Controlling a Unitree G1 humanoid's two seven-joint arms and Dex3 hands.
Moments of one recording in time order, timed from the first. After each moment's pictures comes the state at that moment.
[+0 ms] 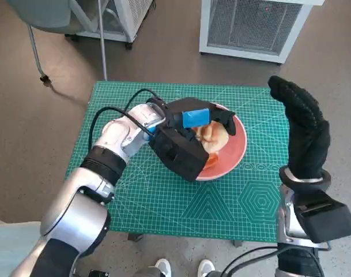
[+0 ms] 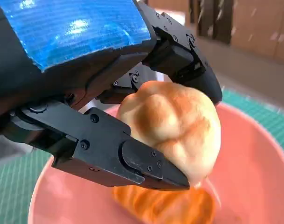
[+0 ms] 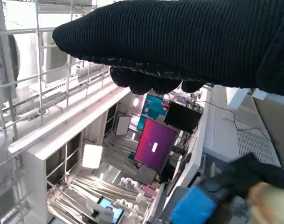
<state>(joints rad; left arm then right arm) -1.20 0.23 -0.56 1.06 0.74 -0.47 -0.28 -0.44 -0.15 -0.14 0.21 0.07 -0.67 0.12</state>
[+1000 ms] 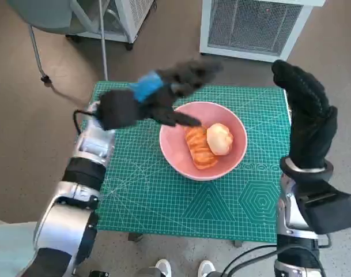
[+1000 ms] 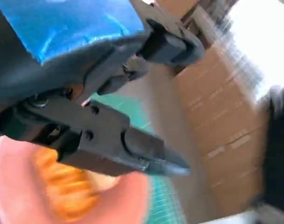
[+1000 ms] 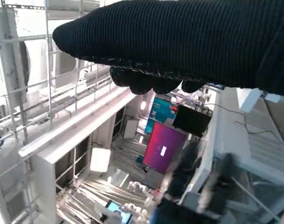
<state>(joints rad) -1.01 0.26 0.01 0.88 -0.10 -0.42 -0.73 -0.53 -0.15 -0.15 0.21 0.08 -0.62 0.10</state>
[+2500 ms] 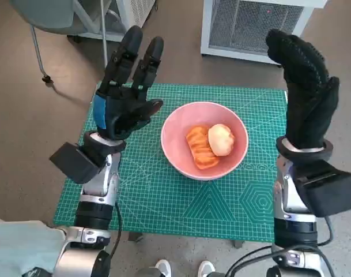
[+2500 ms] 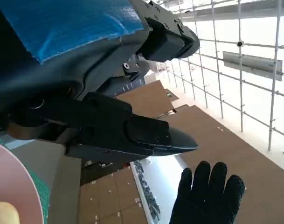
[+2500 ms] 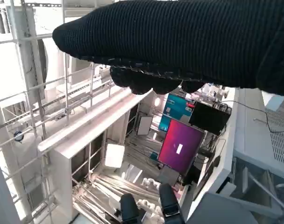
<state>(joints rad) -0.68 0.12 0.11 0.50 -0.16 -0.58 -0.34 -0.65 -0.15 -0.13 0.25 0.07 -0.59 0.09</state>
